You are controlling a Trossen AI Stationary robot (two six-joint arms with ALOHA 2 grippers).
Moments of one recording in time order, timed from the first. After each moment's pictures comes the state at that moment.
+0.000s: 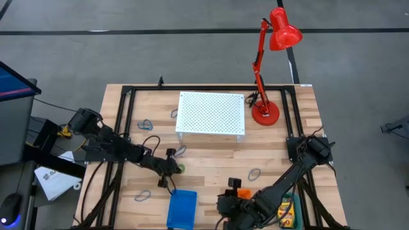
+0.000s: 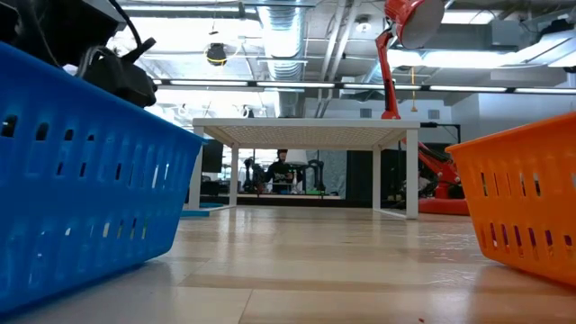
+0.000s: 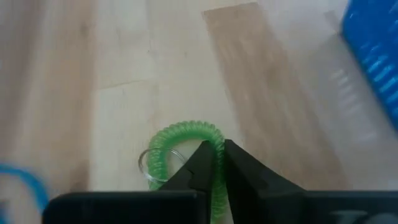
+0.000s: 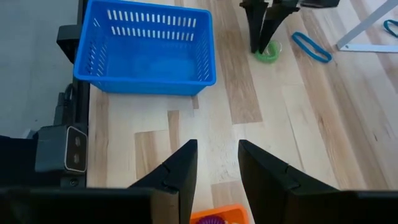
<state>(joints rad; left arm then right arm) -0.42 1.58 0.38 0.42 -0.24 -0.11 0.75 2.03 1.78 -0.89 0.63 0.70</state>
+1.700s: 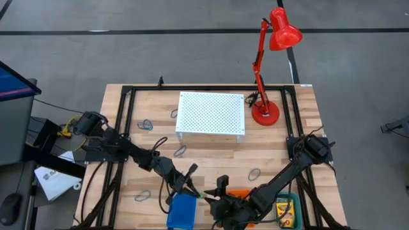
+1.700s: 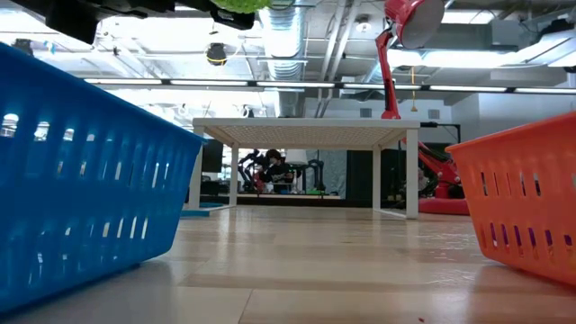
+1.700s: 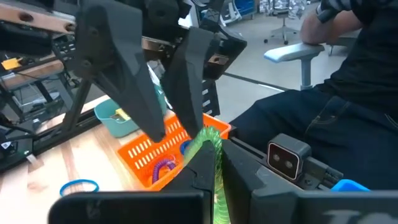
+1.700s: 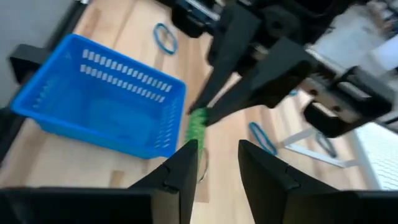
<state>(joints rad) -0.44 1.66 0.72 0.78 0.15 0.26 0.72 2.03 1.66 -0.50 0.84 0.16</state>
